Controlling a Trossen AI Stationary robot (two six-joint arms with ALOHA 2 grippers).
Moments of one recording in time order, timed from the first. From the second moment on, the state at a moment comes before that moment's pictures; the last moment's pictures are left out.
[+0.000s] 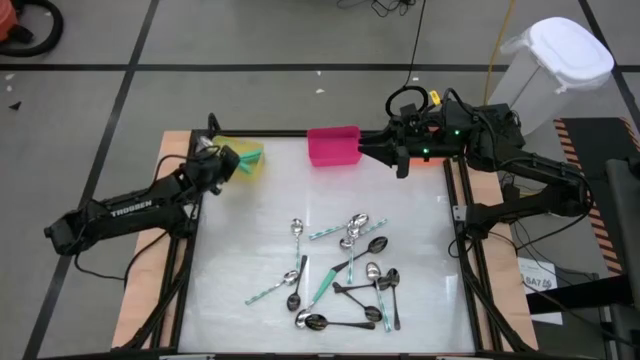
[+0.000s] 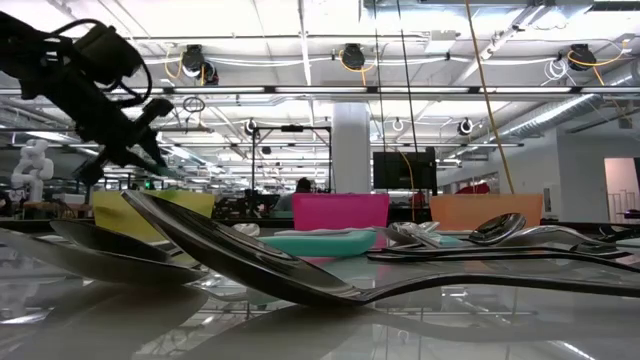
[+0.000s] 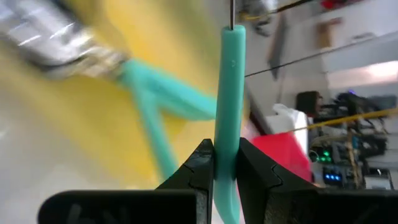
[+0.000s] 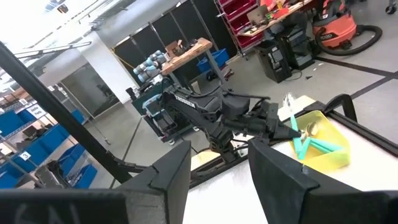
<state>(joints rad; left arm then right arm) 0.64 0.72 0.27 -0.15 -0.32 -1.52 -0.27 1.13 1.29 -0.23 -0.23 0.53</state>
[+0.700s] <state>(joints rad) 0.65 0.72 0.27 -0.20 -0.29 -1.67 -0.27 1.13 1.29 -0.23 -0.21 0.51</state>
